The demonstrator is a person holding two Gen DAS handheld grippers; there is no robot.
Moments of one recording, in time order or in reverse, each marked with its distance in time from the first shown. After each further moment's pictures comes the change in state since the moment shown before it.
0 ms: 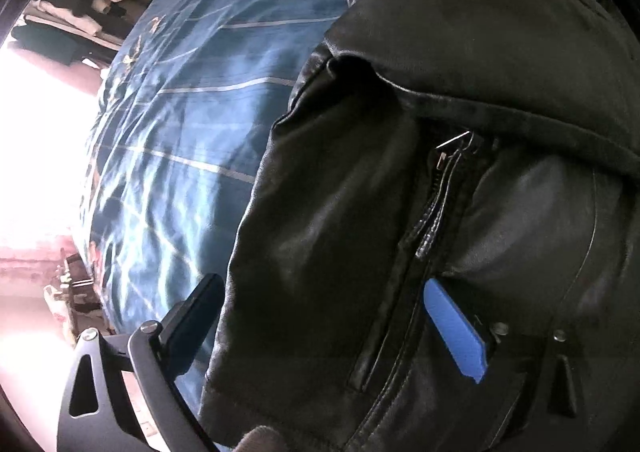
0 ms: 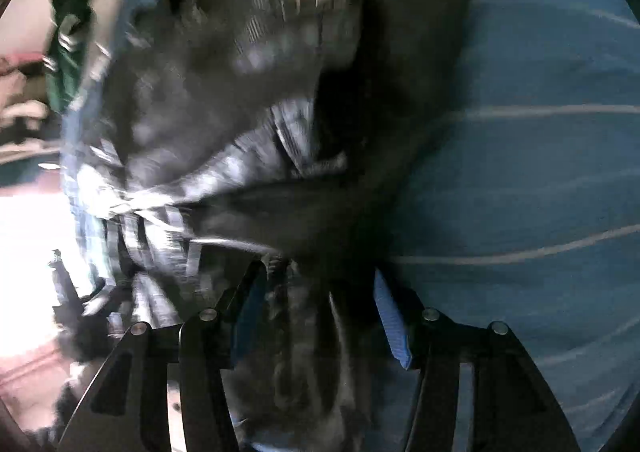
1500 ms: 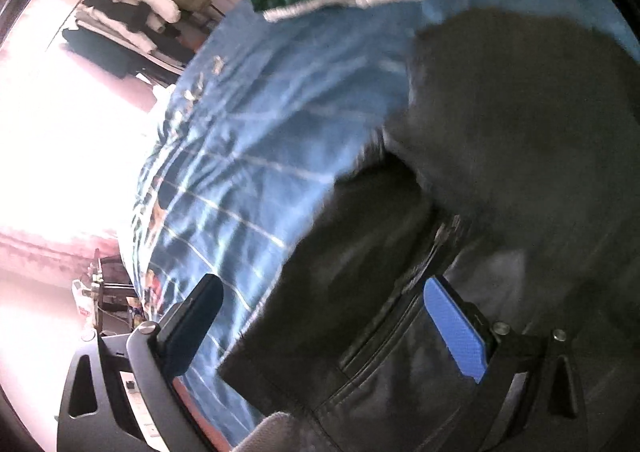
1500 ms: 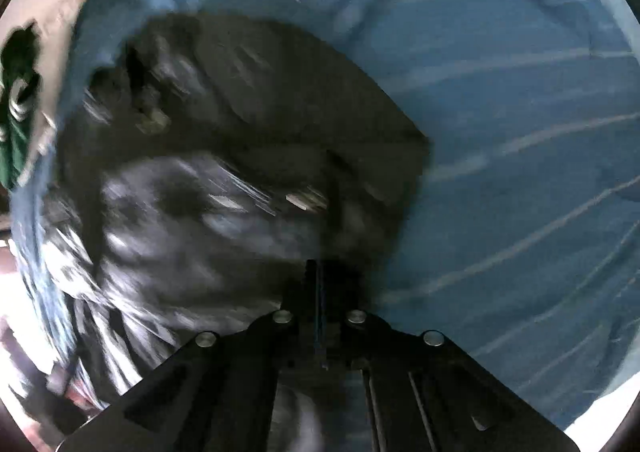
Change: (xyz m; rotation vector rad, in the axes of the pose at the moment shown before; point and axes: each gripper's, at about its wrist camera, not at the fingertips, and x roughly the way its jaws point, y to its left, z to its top) left arm -0.048 0.023 0.056 -0.120 -0.121 0.175; right arm -0.050 0.012 0.013 0.160 -0.105 -0.245
